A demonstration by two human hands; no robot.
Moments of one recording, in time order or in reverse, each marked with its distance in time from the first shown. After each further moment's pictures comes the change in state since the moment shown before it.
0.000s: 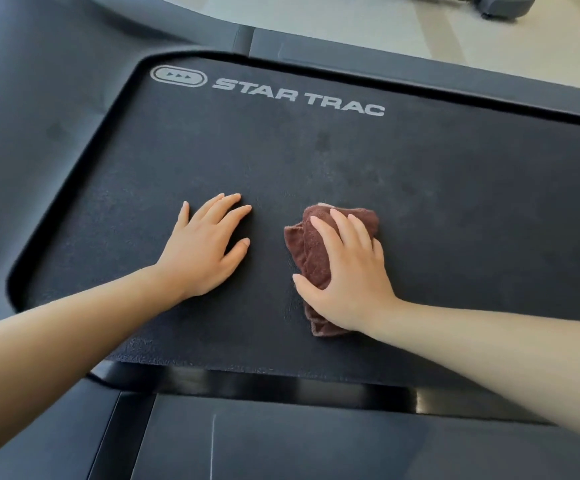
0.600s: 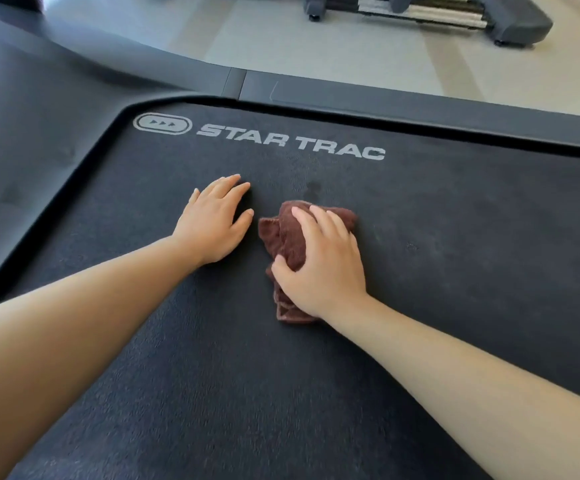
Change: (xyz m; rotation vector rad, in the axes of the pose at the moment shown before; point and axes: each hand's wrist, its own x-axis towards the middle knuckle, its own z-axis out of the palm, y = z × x) left_hand 0.145 -0.006 -0.001 -0.007 0.052 -0.133; right_hand 0.115 0.024 0.004 0.152 0.148 -0.002
